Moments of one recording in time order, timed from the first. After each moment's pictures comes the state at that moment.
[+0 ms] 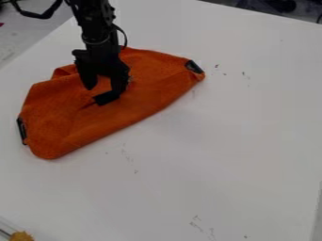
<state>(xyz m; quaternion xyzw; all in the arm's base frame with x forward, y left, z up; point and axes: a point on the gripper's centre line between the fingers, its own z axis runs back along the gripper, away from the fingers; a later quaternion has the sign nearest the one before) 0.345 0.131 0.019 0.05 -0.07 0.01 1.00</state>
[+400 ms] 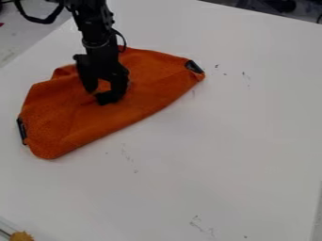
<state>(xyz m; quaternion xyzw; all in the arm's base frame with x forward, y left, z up) 0.349 0.135 0.009 0.04 -0.07 0.01 1.00</state>
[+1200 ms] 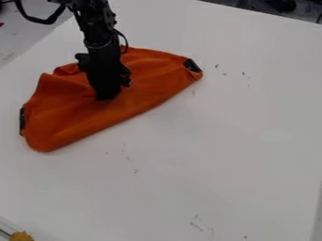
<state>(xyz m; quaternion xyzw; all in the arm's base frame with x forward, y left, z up) 0.350 0.135 0.010 0.05 -0.08 0.00 1.00</state>
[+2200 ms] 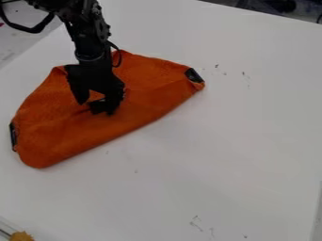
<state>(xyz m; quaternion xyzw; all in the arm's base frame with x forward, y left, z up) 0.315 0.126 0.011 0.07 -0.07 0.03 1.00</state>
